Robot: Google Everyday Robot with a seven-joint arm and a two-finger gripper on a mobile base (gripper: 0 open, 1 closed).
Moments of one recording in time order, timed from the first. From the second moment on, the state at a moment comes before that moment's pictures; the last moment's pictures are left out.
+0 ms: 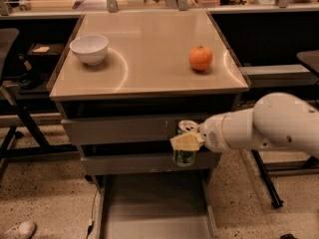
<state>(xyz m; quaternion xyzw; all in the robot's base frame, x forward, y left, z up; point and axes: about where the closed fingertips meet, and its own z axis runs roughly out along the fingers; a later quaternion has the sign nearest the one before) 0.498 -0.078 0.754 -0.29 0.87 0.25 0.32</state>
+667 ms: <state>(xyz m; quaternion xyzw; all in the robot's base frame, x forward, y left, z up) 0.500 -0.049 0.596 -0.22 0.86 0.32 0.32</state>
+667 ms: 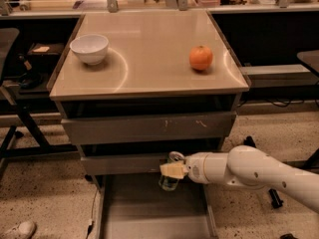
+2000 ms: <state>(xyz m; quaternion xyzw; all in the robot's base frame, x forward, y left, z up) 0.487 -0.024 0.456 -0.12 0.88 0.35 0.31</state>
